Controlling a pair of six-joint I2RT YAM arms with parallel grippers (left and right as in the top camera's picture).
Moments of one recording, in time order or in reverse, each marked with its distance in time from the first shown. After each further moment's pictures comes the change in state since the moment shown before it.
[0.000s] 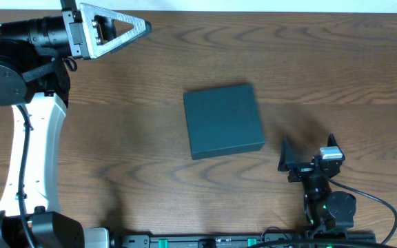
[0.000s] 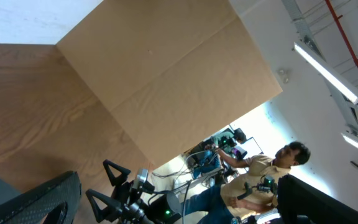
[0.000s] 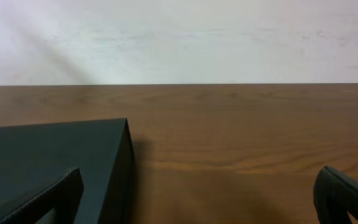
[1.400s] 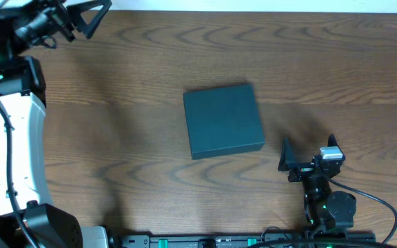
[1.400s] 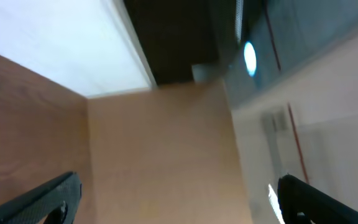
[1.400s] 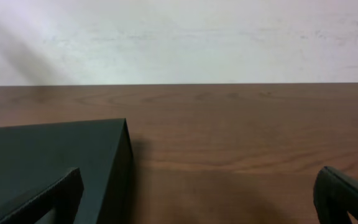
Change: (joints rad) left arm 0.146 0.013 0.000 -0.869 -0.330 0.380; right arm 0.000 0.000 0.000 0.000 0.003 0.000
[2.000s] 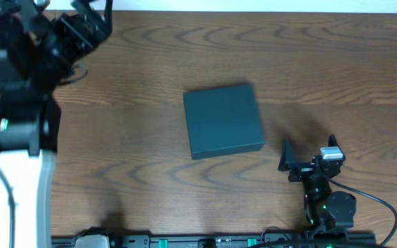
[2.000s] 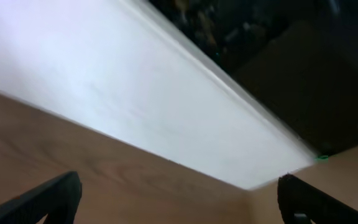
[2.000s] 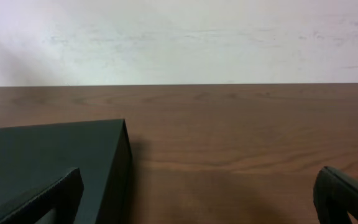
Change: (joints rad) left arm -0.194 -0.335 0.002 -0.797 -0.811 1.074; right arm 0.000 -0.002 0.000 0.000 0.003 0.000
